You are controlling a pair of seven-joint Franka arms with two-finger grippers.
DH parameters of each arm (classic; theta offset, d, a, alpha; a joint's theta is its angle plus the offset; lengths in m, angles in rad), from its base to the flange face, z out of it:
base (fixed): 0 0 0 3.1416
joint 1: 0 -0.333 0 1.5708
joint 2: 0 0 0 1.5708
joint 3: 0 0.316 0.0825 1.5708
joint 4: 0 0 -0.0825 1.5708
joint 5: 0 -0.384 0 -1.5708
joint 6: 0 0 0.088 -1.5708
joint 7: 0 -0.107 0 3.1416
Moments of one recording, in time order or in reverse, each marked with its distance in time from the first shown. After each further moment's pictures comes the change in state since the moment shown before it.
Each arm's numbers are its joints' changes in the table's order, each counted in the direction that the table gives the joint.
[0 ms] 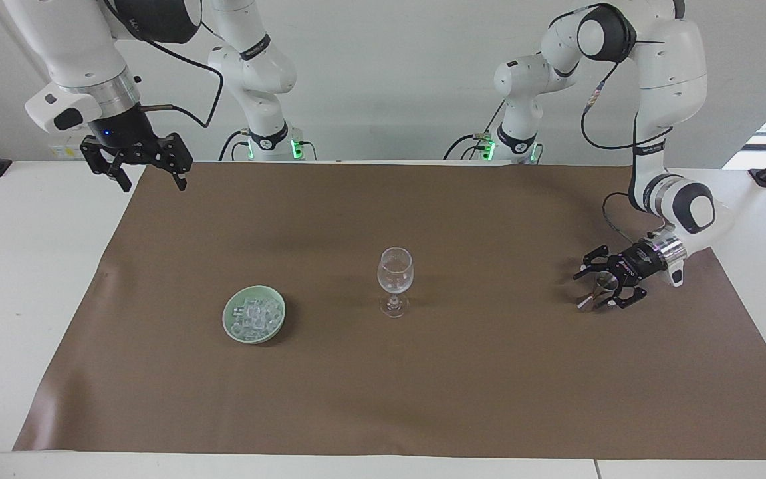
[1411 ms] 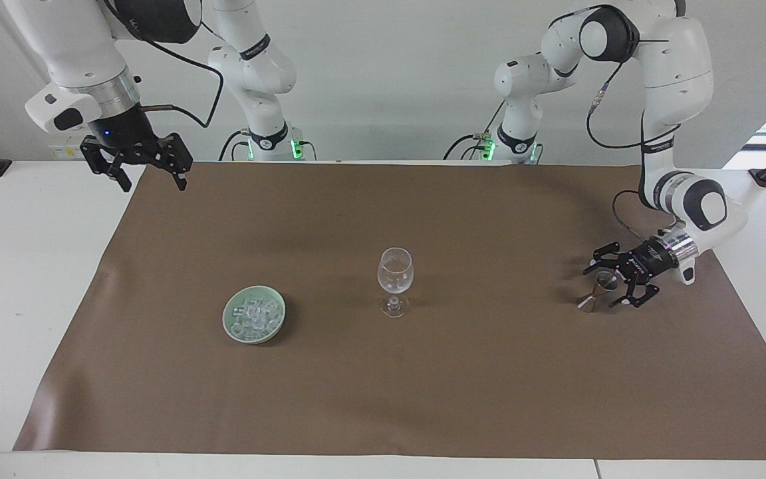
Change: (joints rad) left arm -0.004 0.003 0.026 0.021 -0.027 -0.029 0.002; right arm 0.000 0.000 0.000 0.000 0.000 0.000 0.000
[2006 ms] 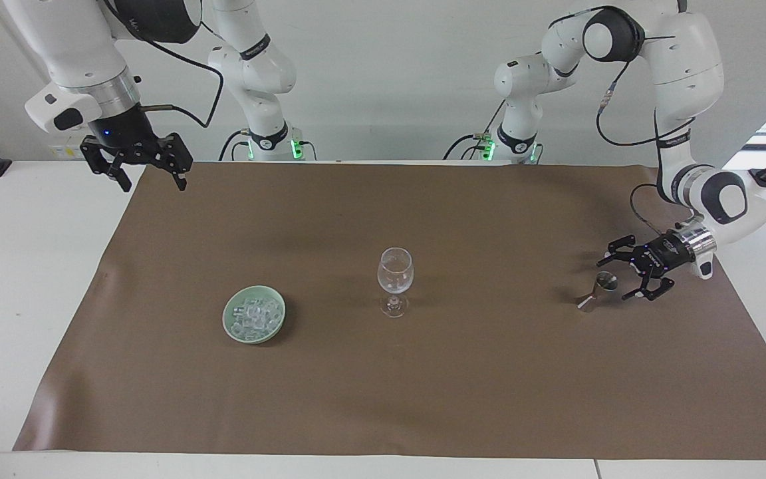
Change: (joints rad) left arm -0.003 0.000 0.058 0.043 -0.072 -0.069 0.001; right arm 0.000 0.000 0.000 0.000 0.000 0.000 0.000
